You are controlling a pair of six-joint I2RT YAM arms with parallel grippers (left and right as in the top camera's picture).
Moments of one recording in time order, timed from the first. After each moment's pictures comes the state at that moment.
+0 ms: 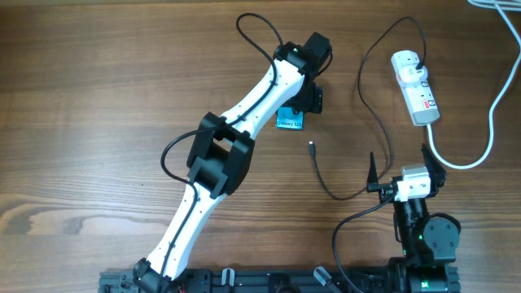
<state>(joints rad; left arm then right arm) -0.64 2.57 2.33 -1.21 -0.05 -0.53 0.01 0.02 0.01 0.00 -0.07 -0.28</state>
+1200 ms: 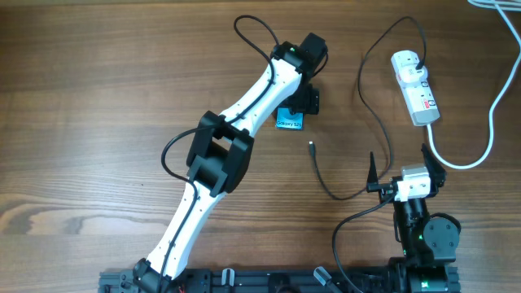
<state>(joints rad) -0.63 2.59 2.33 -1.22 -0.03 -0.52 0.01 0.02 0.01 0.00 -0.07 -0.28</state>
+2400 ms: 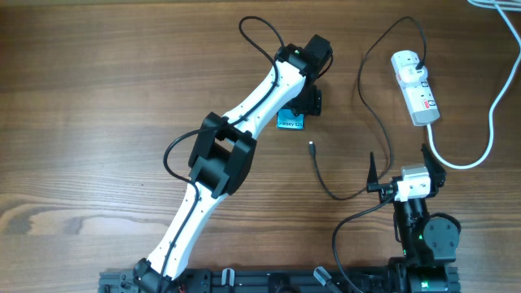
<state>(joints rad) -0.64 2.59 2.33 -1.21 -0.02 -0.52 0.01 0.02 0.01 0.00 -0.07 -0.28</state>
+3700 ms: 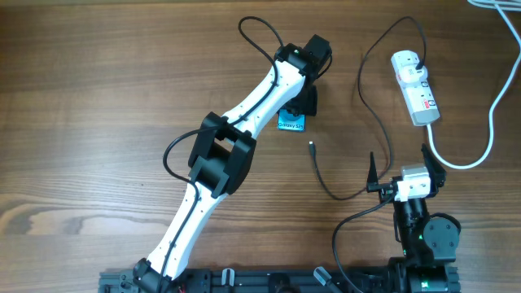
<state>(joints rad) -0.64 2.59 2.33 -1.22 -0.02 -0.52 0.01 0.02 0.01 0.00 -0.07 -0.28</state>
